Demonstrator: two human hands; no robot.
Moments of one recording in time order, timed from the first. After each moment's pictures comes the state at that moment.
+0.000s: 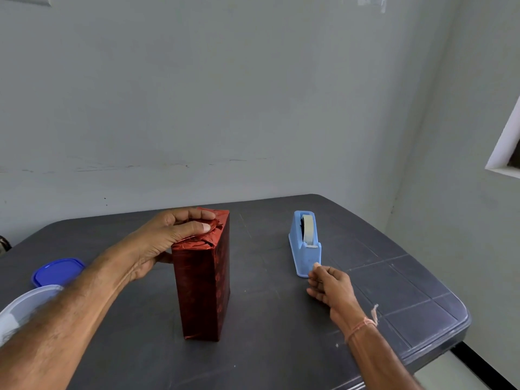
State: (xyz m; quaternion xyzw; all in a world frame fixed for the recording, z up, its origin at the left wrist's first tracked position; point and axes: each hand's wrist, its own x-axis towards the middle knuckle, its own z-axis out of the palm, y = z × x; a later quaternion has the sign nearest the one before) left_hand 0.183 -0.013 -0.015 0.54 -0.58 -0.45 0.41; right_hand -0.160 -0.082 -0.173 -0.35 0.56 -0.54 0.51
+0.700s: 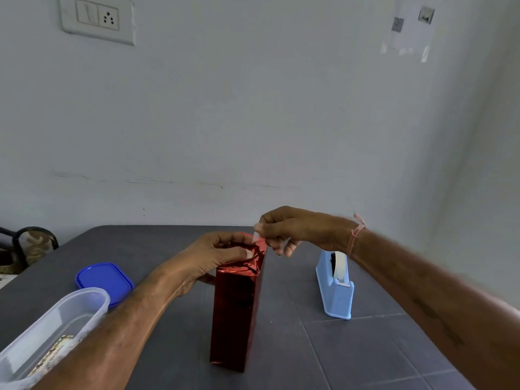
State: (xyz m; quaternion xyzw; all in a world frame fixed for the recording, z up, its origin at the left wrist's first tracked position) left_hand 0.182 -0.009 -0.010 0.55 -0.56 -0.46 0.42; right_hand -0.026 -0.078 0.066 -0.85 0.34 -0.10 0.40
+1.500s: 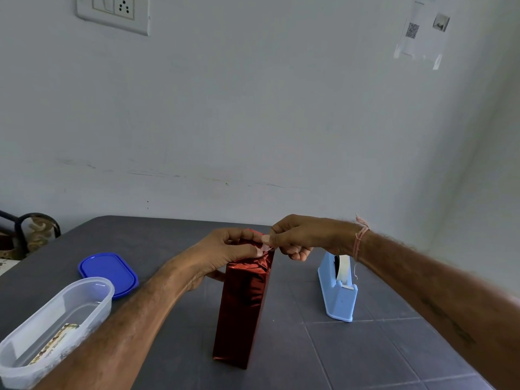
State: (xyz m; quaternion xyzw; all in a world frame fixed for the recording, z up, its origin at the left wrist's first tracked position) left_hand 0.182 -0.010 -0.014 0.53 -0.56 -0.47 0.43; right_hand -0.019 -0.085 0.058 -0.84 0.40 -0.03 0.36
